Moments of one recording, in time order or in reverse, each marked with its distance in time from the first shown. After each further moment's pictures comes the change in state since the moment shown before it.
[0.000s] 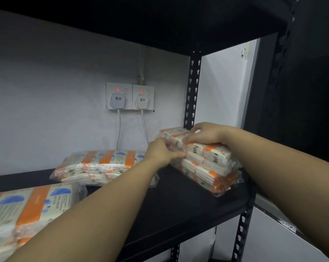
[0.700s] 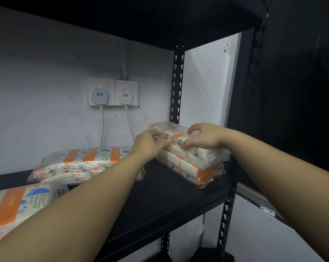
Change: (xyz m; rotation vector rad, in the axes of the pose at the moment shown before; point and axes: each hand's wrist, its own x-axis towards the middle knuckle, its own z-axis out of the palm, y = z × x) left_hand 0.008 0.005 0.008 0.036 0.080 0.042; right_hand -0.052 0.028 0.001 0.070 0.039 0.015
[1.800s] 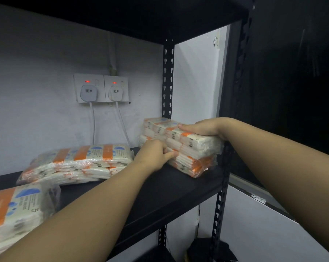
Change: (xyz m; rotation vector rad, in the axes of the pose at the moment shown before) left_hand -0.037 0.012 0.024 0.285 -0.209 0.178; right_hand 0.005 0.020 -0.010 0.228 -0.374 0.268
